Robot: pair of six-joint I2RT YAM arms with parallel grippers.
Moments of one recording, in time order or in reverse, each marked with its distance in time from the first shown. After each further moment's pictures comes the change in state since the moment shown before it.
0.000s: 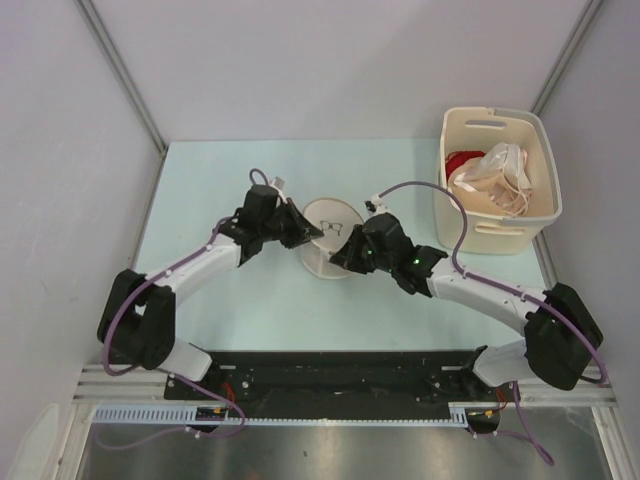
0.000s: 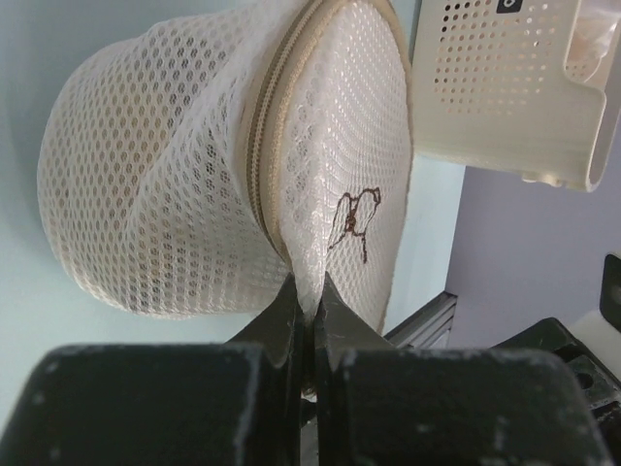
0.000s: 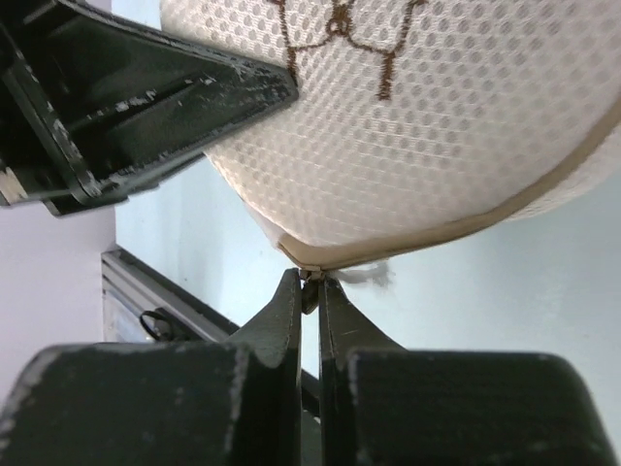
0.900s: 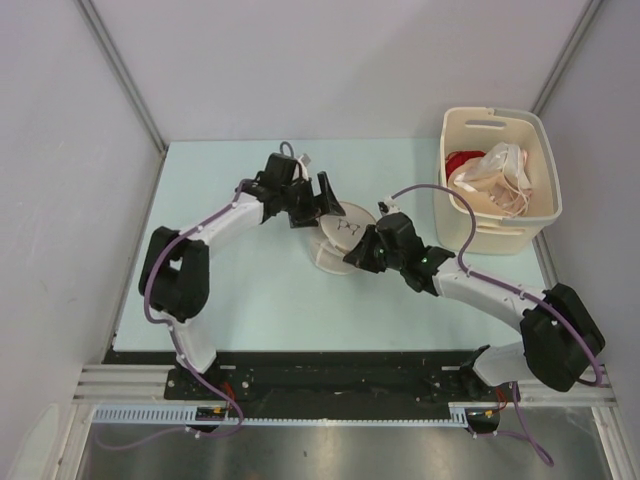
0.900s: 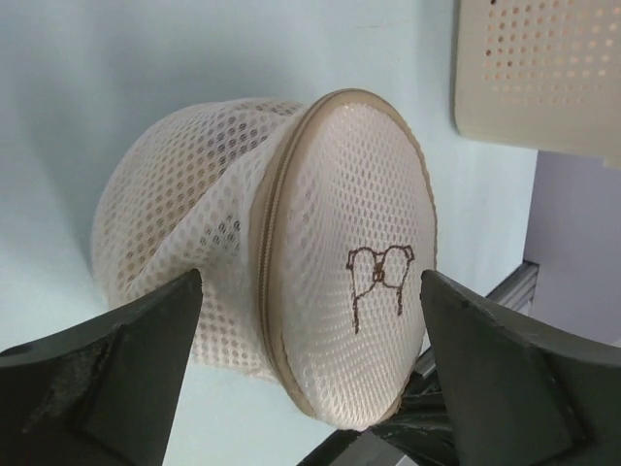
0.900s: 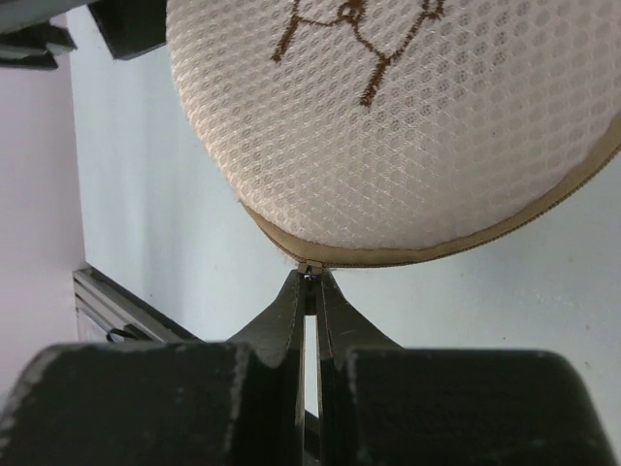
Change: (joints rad) left arm 0.027 0.389 0.470 -0.254 0.145 0.323; right arm -0.109 -0.029 -0.091 0.031 -0.048 -0.064
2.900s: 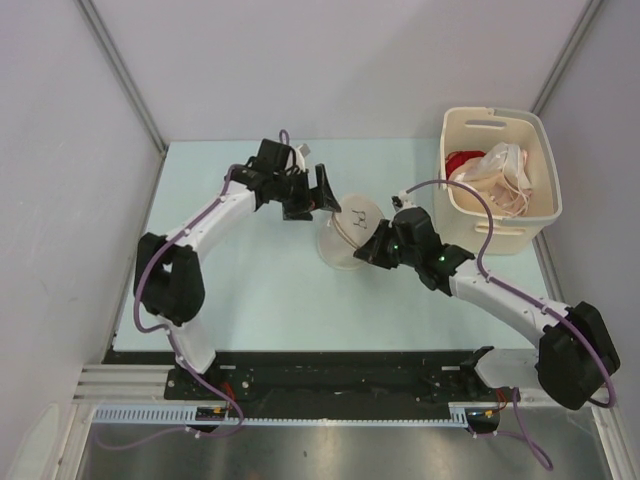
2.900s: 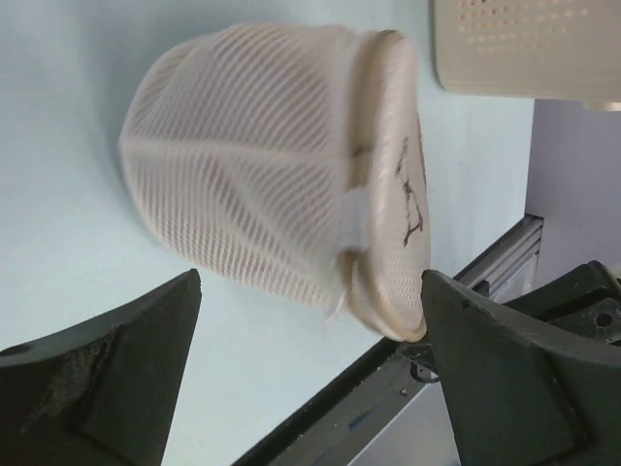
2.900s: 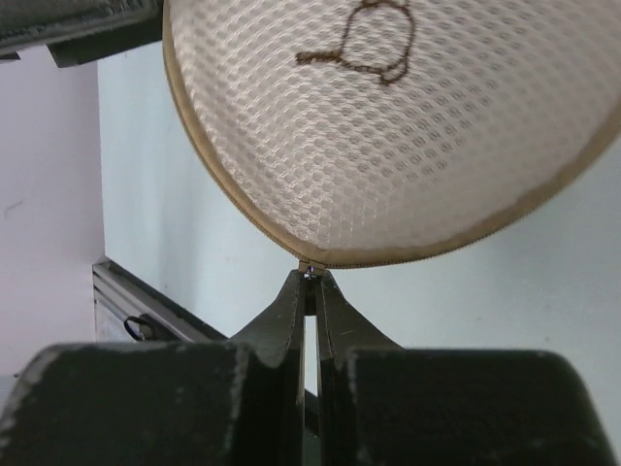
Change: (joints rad) left arm 0.018 -0.029 0.161 -0.253 0.066 0.124; right arm -0.113 -0.108 -0.002 -0.072 -0.089 -0.051
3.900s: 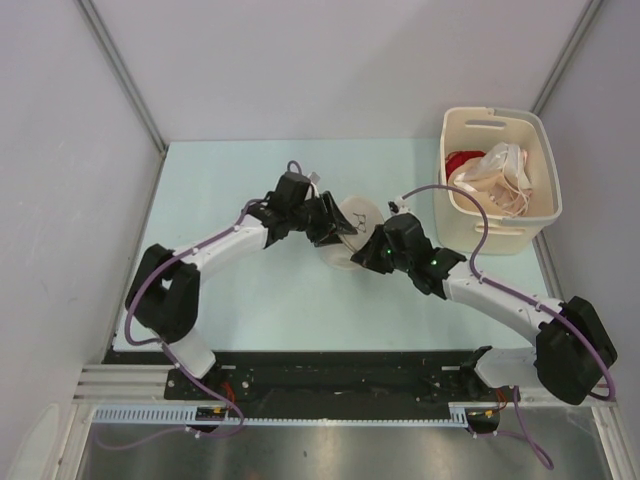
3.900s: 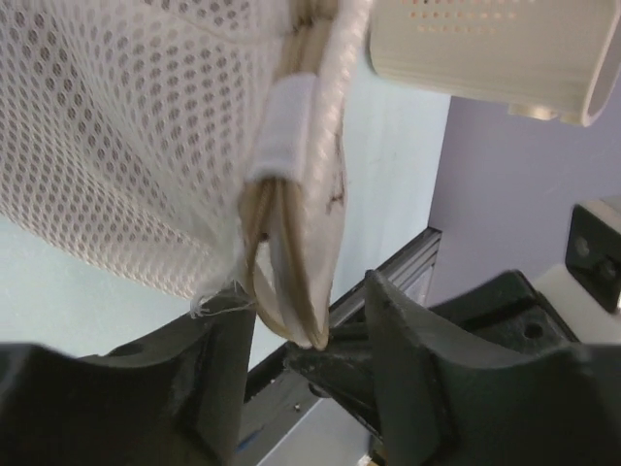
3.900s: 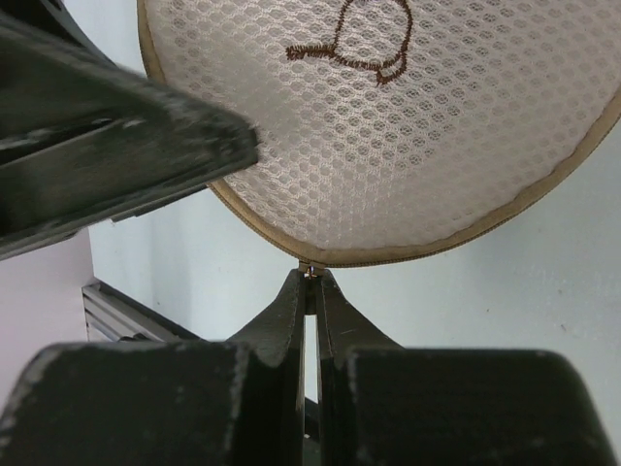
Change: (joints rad) left arm -0.157 -0.154 -0.350 0.357 -0.069 -0.444; right arm 0.102 0.026 -0.005 -0.006 0.130 0.093
